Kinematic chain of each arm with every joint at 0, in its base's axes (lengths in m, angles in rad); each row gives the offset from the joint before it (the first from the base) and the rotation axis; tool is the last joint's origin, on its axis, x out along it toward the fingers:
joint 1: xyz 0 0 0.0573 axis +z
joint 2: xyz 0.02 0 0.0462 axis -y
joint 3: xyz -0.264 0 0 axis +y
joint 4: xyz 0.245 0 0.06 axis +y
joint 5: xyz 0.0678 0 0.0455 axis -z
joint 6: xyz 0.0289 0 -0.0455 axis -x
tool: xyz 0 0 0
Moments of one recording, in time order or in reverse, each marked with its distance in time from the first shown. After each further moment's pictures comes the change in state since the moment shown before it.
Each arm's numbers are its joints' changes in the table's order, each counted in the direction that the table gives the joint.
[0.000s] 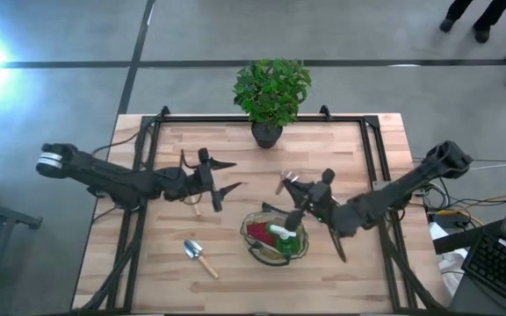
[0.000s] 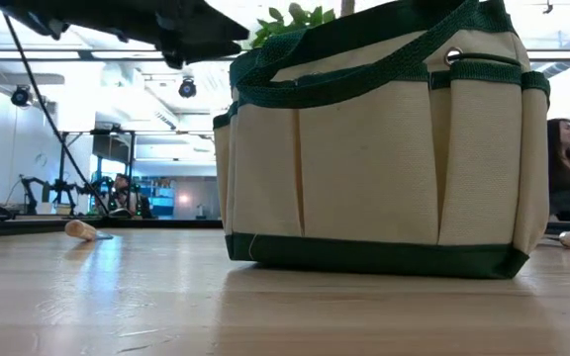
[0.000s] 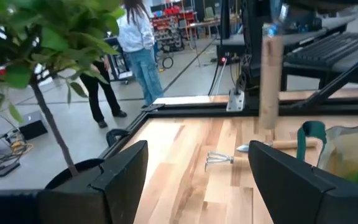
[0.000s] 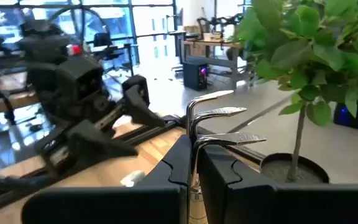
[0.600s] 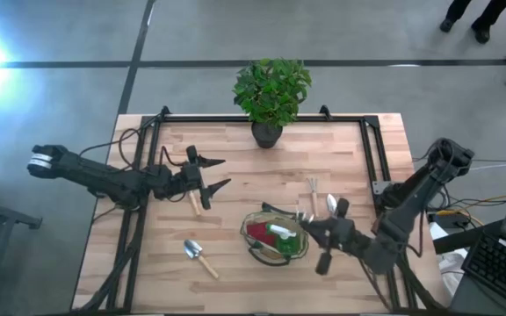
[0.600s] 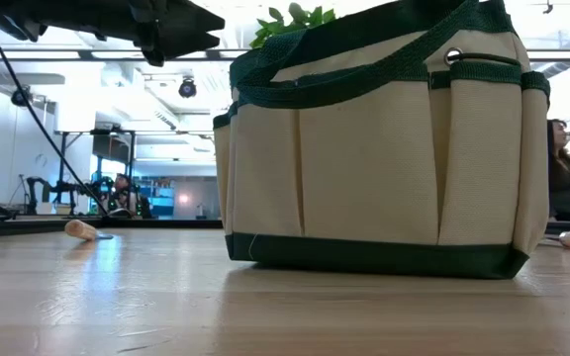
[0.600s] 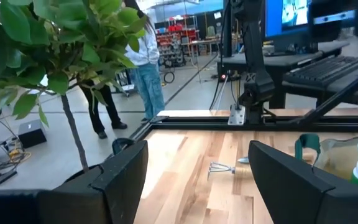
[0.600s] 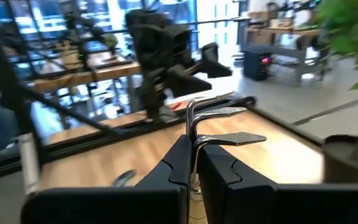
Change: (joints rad) left arm 0.000 0.156 0.092 -0.009 -0.001 0.002; right arm 0.316 0.030 0.001 0.165 0.024 -0.145
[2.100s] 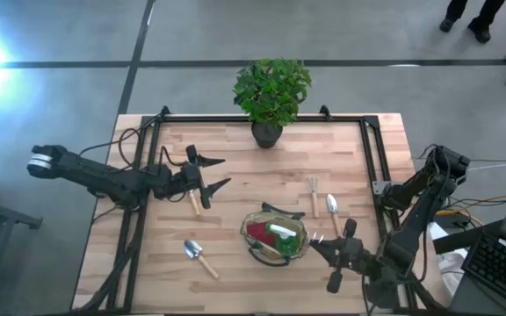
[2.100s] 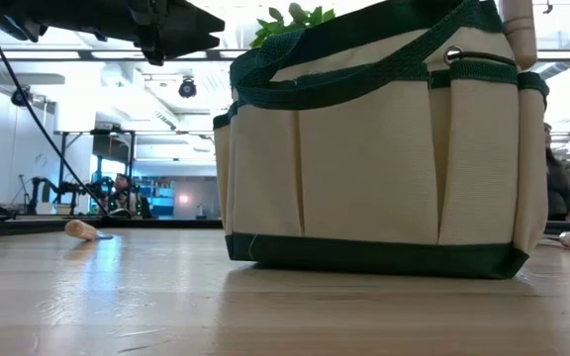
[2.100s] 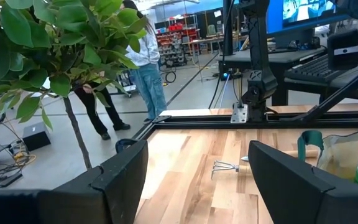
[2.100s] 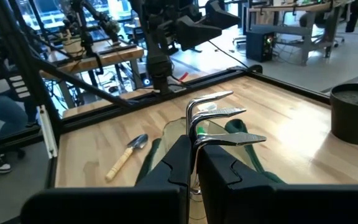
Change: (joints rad) left arm 0.006 0.002 0.000 0.002 0.000 -0.027; right arm 0.156 -0.109 0.021 0.288 0.123 -0.481
